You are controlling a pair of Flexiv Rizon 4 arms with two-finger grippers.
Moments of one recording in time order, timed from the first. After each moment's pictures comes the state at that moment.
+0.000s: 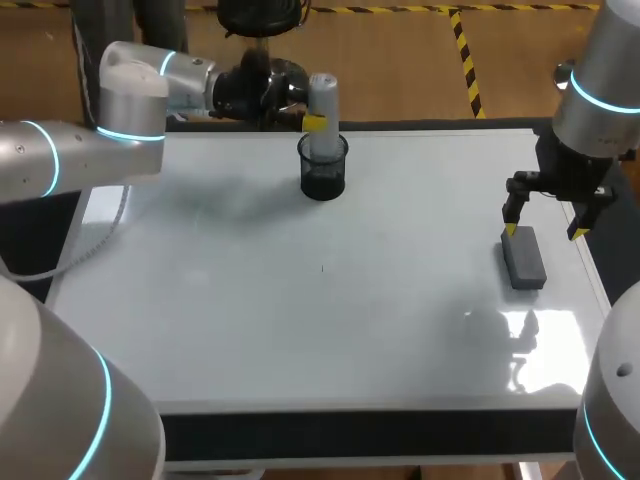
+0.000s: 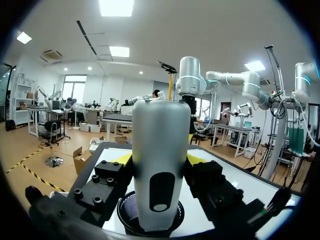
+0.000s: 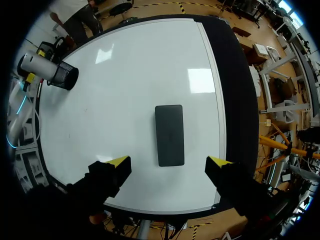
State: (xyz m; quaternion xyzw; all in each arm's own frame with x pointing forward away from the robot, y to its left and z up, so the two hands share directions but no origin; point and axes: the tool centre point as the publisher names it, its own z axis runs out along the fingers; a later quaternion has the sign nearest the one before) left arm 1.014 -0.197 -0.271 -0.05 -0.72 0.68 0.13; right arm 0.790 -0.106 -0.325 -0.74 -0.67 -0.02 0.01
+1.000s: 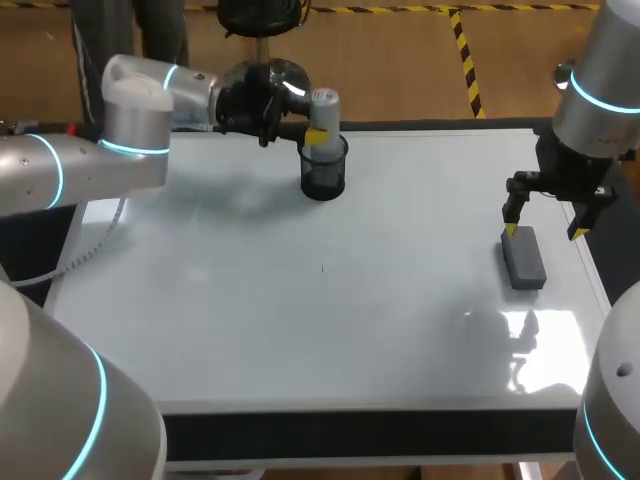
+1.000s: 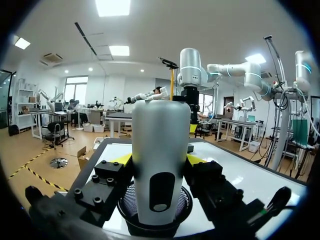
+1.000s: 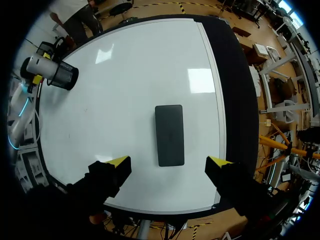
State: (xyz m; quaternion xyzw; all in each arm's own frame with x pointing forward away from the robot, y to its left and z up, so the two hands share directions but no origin) left arm 1.014 -0.200 -0.297 -0.06 -0.73 0.68 0.11; right arm 0.790 -0.106 -0.325 -0.74 -0.67 -0.02 0.01
